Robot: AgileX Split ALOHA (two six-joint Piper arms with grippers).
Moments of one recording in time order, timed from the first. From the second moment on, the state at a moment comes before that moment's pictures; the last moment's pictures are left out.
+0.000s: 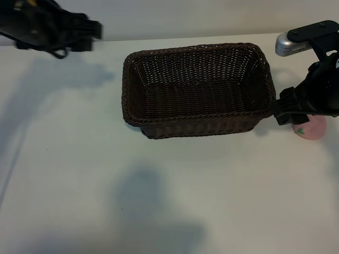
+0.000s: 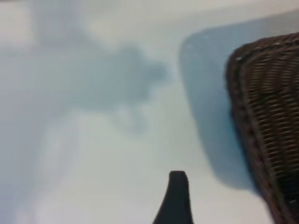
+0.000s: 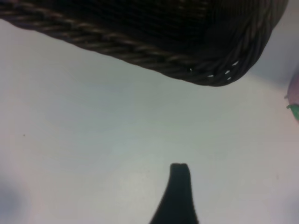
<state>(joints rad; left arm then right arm) -0.33 1.55 -1.37 0.10 0.79 -0.21 0.17 1.45 -1.03 0.15 0.87 -0.10</state>
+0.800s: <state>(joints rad) -0.43 0.69 -1.03 0.14 0.86 -0.02 0.17 1.45 -1.03 0.15 0.88 -0.10</state>
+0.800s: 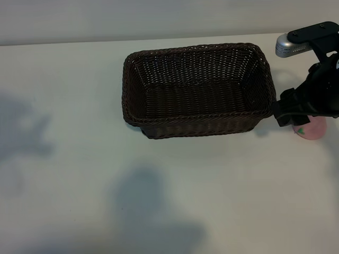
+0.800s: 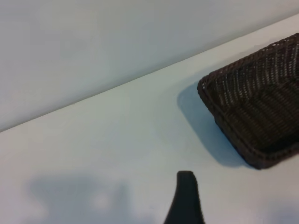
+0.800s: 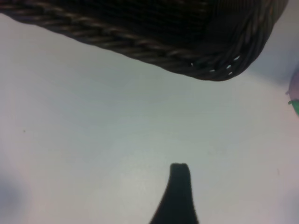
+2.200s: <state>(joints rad) -0.43 0.06 -0.50 -0.02 1.10 -0.01 0.17 1.45 -1.03 0.15 0.88 -0.10</state>
